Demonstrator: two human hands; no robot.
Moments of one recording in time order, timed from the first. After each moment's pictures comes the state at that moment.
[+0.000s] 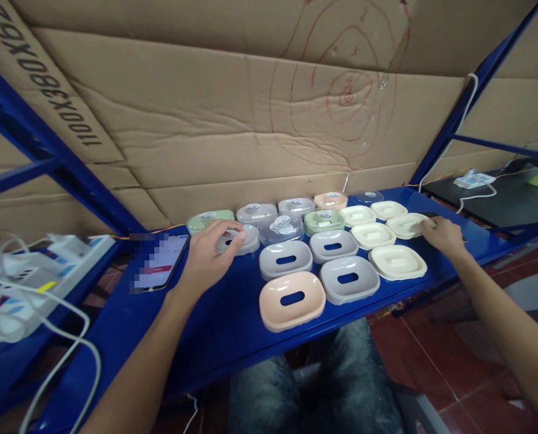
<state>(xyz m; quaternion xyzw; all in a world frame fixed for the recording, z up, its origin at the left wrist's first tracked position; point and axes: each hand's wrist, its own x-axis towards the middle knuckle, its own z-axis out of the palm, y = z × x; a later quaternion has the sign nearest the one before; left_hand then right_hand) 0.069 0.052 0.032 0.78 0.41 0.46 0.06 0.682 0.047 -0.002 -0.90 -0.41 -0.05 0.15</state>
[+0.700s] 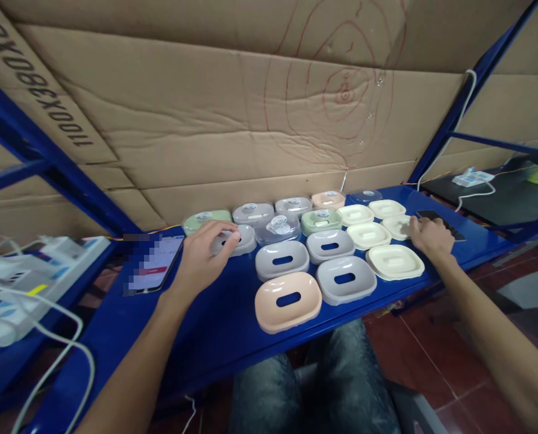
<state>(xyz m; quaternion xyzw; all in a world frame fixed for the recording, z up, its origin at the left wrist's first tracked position) 0.070 0.053 0.032 0.78 0.42 0.46 0.05 0.652 0.044 -0.020 -0.90 -0.41 -0.09 0.12</state>
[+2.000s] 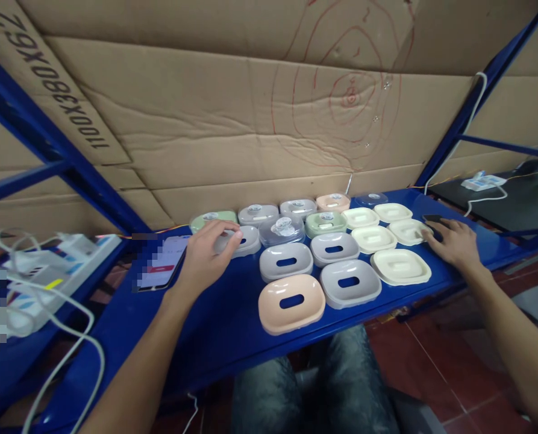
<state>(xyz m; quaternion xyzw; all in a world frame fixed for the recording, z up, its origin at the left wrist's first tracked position) 0.066 0.052 0.034 0.78 0.43 0.45 0.02 0.735 0.030 -0.050 -0.76 -0.59 -0.23 0.16</state>
